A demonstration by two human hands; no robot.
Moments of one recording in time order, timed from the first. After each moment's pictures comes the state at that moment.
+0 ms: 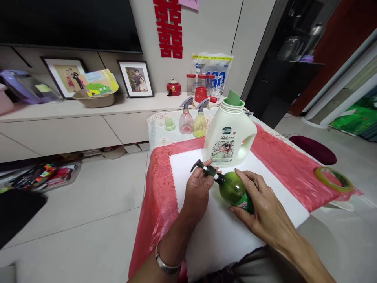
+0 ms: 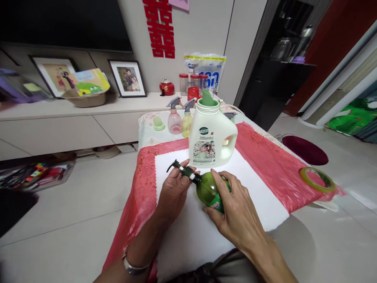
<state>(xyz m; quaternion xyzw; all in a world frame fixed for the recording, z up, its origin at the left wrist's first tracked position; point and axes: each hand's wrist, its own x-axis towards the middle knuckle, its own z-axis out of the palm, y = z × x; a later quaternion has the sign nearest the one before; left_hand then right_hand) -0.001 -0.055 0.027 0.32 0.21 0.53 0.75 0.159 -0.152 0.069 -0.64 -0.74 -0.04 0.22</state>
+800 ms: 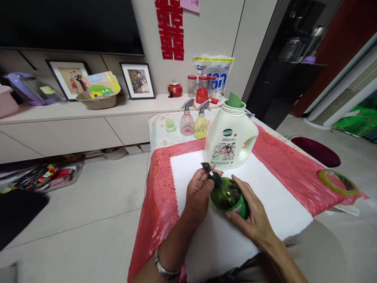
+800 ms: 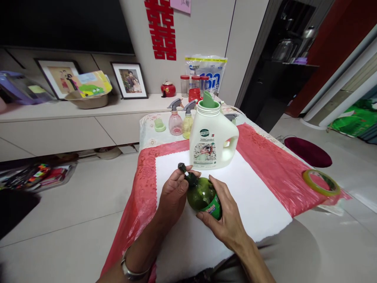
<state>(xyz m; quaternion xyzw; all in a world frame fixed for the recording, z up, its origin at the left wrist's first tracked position) -0.005 -0.058 0.029 0.35 0.20 0.52 0.76 0.152 -0.141 0.022 -0.56 -0.72 0.09 0.41</state>
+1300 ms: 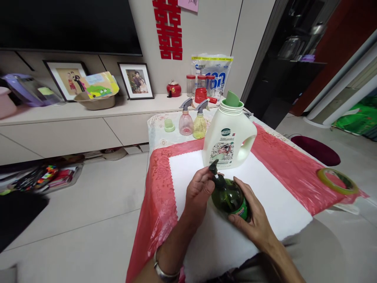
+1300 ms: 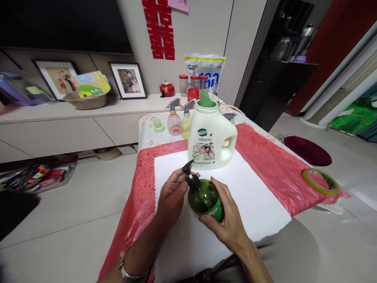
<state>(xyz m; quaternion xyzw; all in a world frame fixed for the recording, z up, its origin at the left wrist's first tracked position) -0.006 -0.061 0.024 0.42 0.20 0.52 0.72 0.157 -0.147 0.013 -0.56 -0.70 0.10 0.42</state>
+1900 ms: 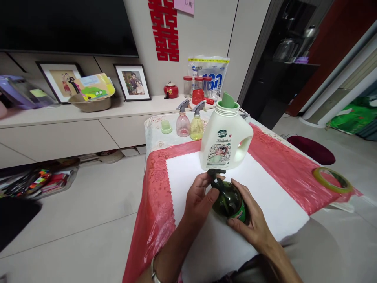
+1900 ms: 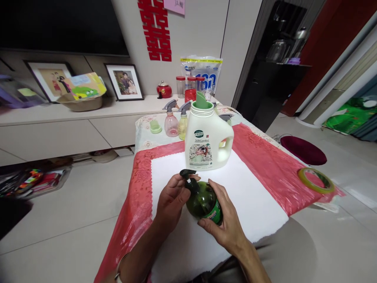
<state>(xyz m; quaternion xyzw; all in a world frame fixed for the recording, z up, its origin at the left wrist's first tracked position) -0.005 -0.066 0.030 0.46 0.20 0.51 0.70 0.158 -0.149 0.010 -0.54 -0.70 0.15 0.45</state>
